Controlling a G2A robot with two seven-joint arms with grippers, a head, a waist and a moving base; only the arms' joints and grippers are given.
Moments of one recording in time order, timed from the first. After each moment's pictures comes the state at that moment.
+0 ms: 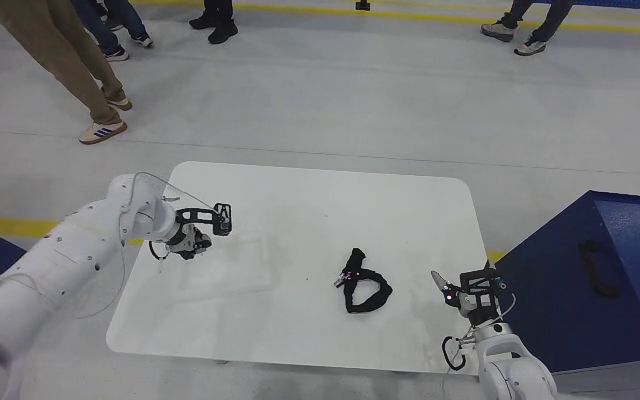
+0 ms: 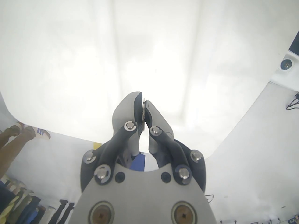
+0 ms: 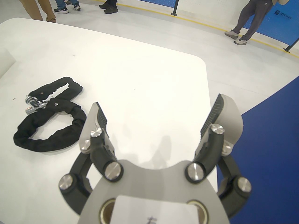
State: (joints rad) left arm 0.17 -0.91 -0.19 -0.98 0.86 -1.01 -0.62; right arm -1.73 -1.15 1.60 -1.80 -1.33 0.00 0.00
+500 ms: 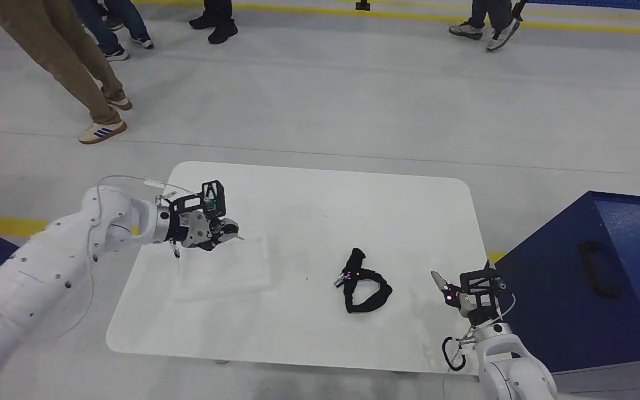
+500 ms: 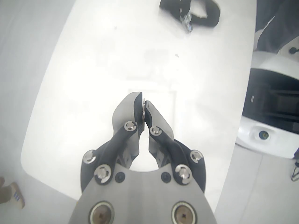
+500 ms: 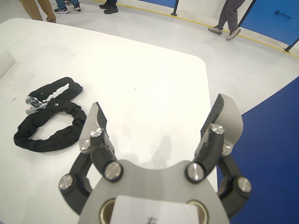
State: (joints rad) left arm 0.30 -0.77 -0.34 -1.10 0.91 -1.01 0.04; right arm -1.73 -1.15 1.60 -1.80 -1.33 0.00 0.00
